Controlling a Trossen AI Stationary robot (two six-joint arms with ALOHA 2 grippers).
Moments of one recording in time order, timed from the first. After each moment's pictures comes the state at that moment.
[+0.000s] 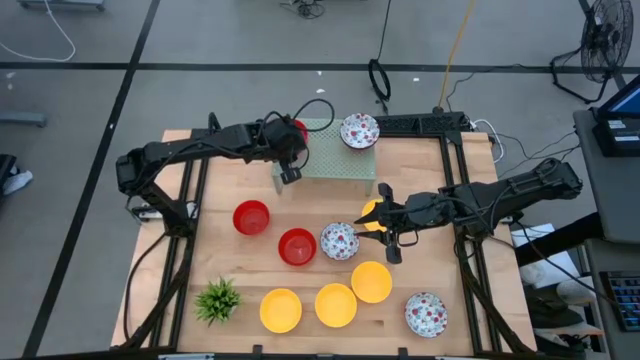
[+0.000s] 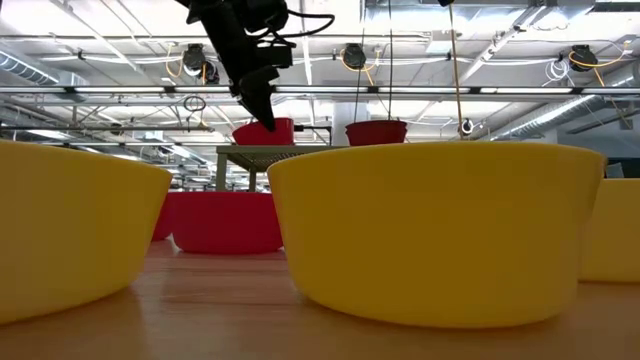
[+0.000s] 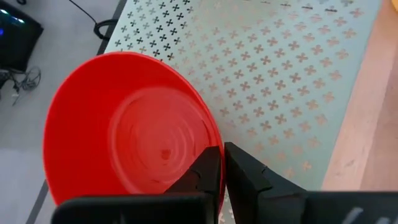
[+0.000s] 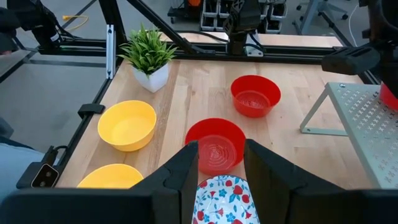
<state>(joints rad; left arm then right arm) 0.39 1.58 1.35 -0.71 -0.22 0.18 0.27 1.19 1.08 -0.35 0.18 0.11</state>
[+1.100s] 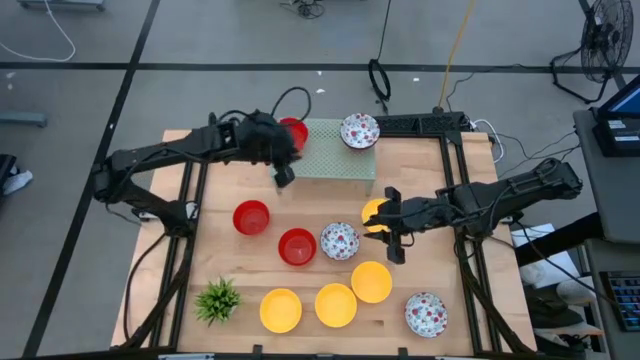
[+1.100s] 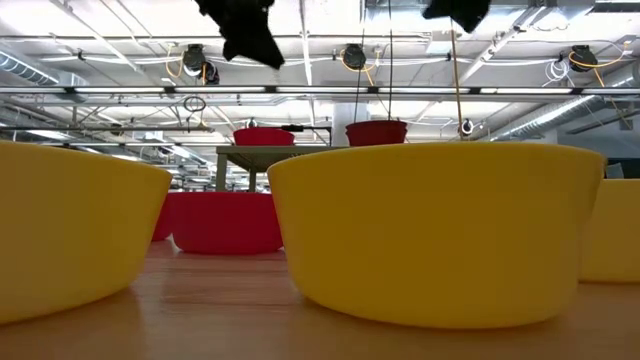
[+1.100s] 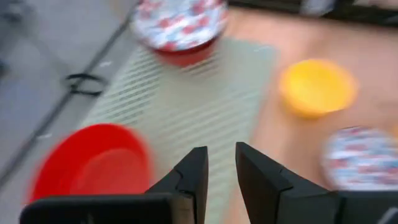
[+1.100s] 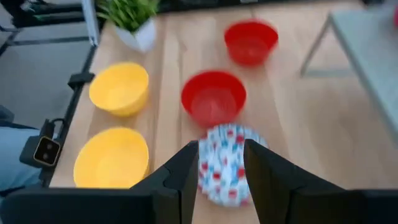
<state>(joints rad) 0.31 1.39 1.35 -0.64 -0.05 0.01 0.27 1.19 1.08 -0.55 0.18 0.29</state>
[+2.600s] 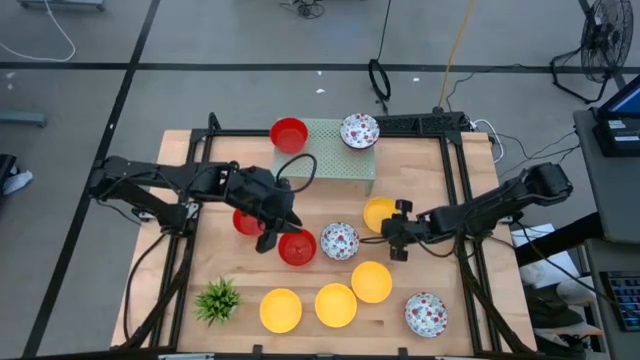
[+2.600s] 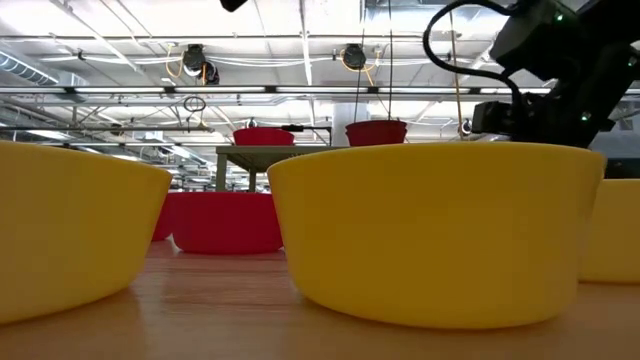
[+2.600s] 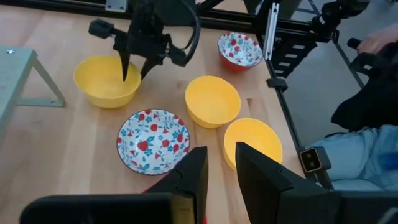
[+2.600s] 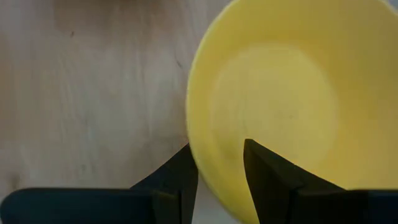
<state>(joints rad) -0.10 1.36 1.35 -0.63 0.17 -0.17 0.24 1.32 0.50 -0.28 0.36 0.25</state>
